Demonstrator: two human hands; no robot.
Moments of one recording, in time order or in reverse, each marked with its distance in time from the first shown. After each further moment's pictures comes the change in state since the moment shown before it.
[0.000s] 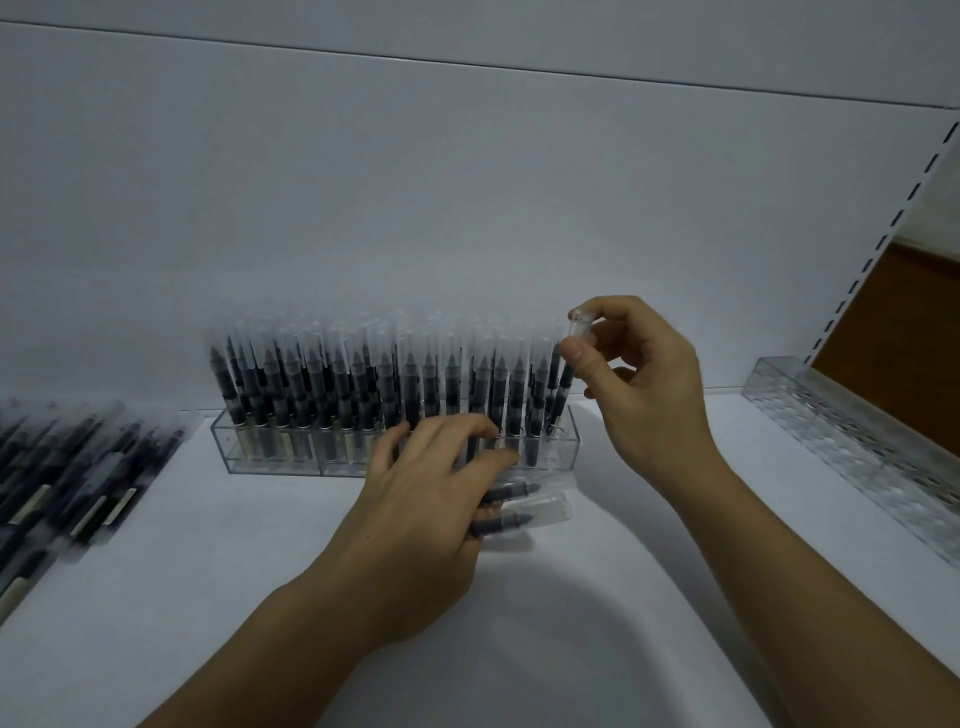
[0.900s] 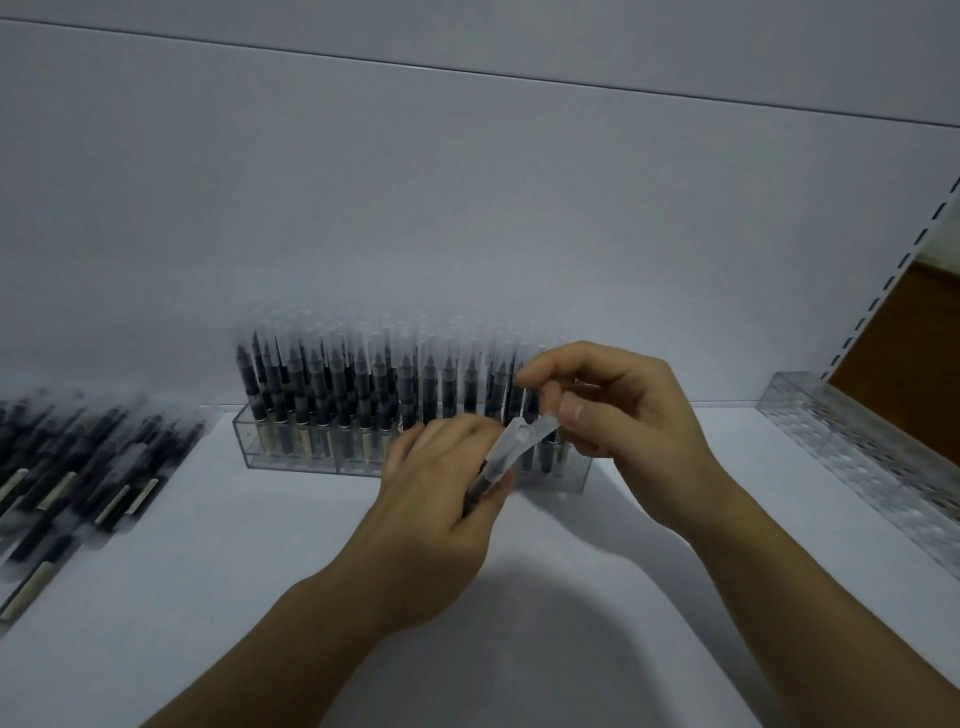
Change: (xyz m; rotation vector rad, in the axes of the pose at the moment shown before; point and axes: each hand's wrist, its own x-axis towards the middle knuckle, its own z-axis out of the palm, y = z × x) left_hand 0.000 0.006 -0.006 -0.410 0.204 -0.016; right_hand -0.016 -0.036 0.007 0.418 -0.454 0.048
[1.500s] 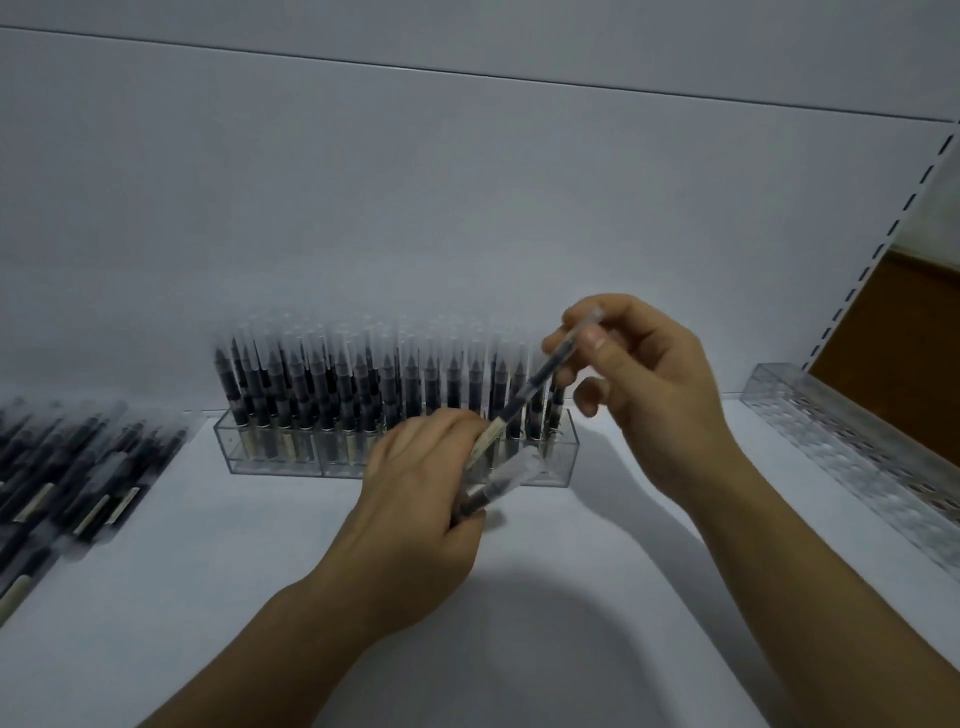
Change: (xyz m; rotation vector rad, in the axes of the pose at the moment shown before) left_hand 0.001 -0.001 -0.001 0.111 -0.085 -0.054; right_hand 0.008 -0.001 -0.019 0.107 0.262 0.007
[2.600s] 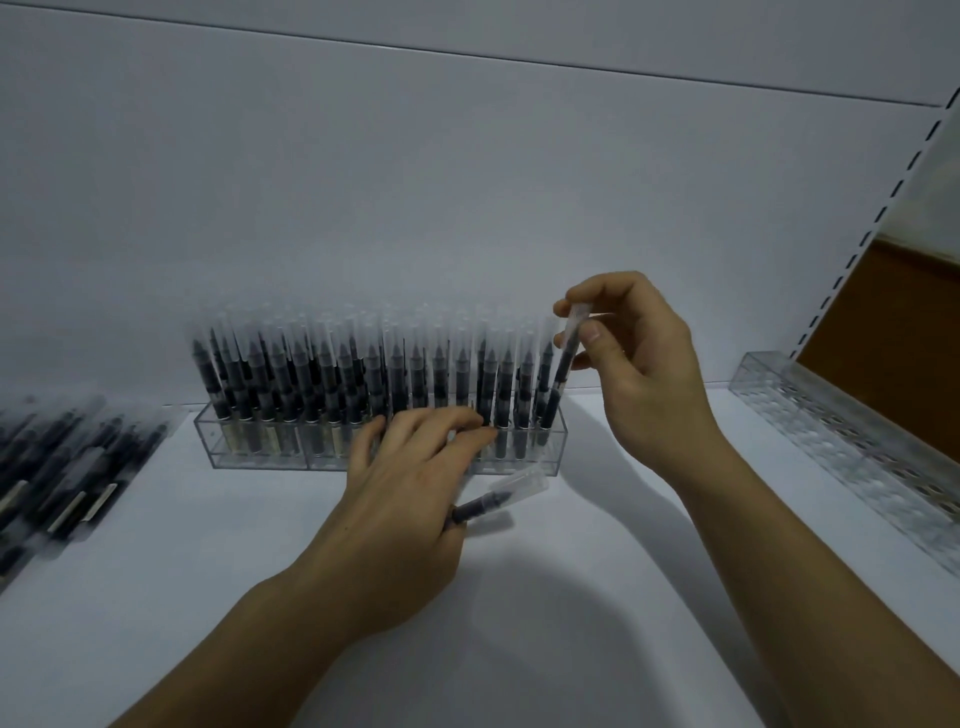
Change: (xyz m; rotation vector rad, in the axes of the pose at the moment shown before) left_hand 0.000 -0.008 0.006 0.242 -0.083 0.013; right_hand 0.003 0.010 -0.010 -0.456 0.093 -0.125
